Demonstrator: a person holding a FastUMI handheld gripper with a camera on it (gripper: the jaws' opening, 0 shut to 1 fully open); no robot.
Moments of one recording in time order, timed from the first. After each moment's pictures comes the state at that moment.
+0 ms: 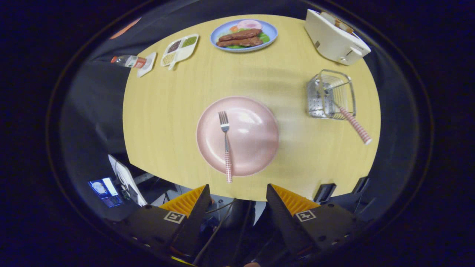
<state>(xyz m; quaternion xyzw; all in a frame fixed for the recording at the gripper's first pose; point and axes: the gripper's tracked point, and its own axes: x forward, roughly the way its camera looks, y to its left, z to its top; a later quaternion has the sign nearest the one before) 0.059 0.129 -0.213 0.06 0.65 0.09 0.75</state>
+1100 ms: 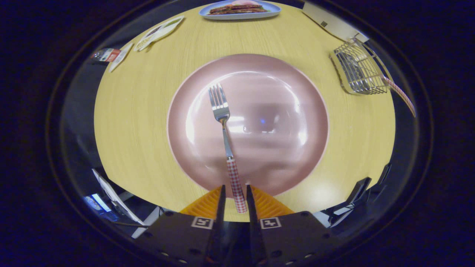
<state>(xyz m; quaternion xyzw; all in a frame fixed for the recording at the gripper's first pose) 0.082 0.170 -0.326 0.08 0.64 0.02 0.76</state>
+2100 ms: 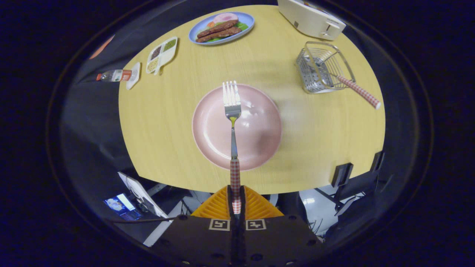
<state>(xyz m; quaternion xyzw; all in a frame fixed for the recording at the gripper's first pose) 0.047 0.108 -0.200 0.15 0.66 0.06 0.73</state>
